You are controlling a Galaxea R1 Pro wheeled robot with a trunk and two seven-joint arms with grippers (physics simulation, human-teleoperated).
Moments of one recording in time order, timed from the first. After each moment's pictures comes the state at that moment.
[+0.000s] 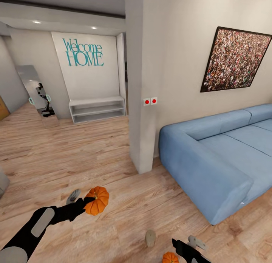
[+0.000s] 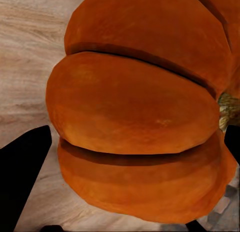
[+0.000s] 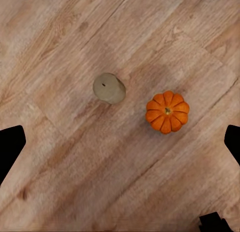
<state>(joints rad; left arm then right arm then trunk) -0.51 0.26 -0.01 -0.70 0.88 0.74 -0.29 -0.43 0.04 -0.32 -0.28 -0.14 -0.01 0.07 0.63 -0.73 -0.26</state>
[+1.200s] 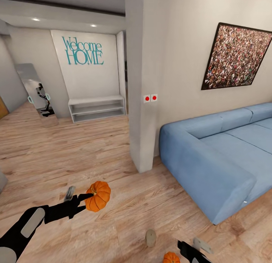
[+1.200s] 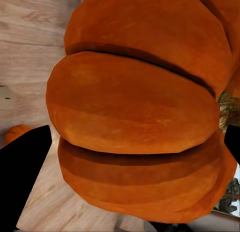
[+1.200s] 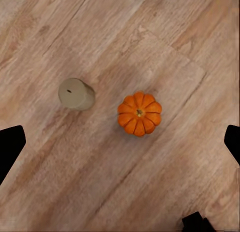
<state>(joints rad) -0.51 0.33 -0.01 -0.70 0.86 0.90 -0.65 -0.43 0.03 -0.33 -0.27 -0.17 -0.03 -0.06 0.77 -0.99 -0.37</state>
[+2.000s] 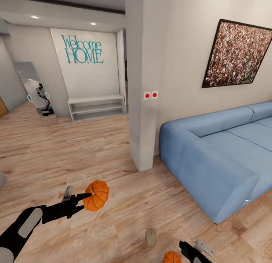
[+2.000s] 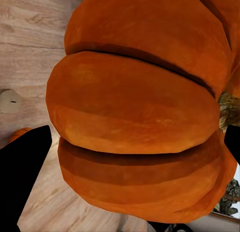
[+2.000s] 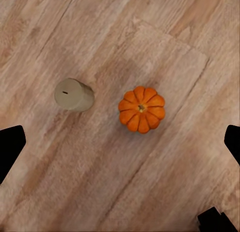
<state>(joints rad) -0.51 0.35 -0.01 -0.70 0.87 0.91 -0.67 -0.43 0.03 -0.33 -0.27 -0.27 -0.02 -0.07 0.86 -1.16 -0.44</state>
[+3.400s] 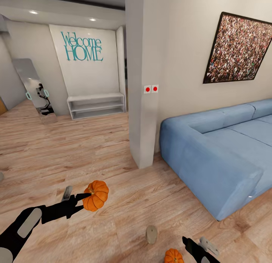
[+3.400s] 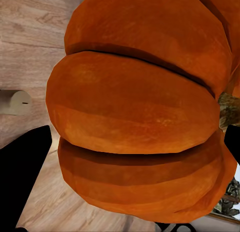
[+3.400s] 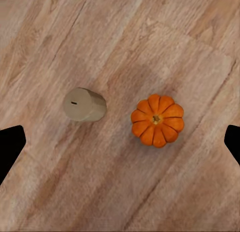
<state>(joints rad) -0.51 0.35 -0.01 -0.69 0.88 0.91 -0.67 -0.43 -0.03 -0.32 -0.27 -0.35 -0.01 0.07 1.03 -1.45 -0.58</state>
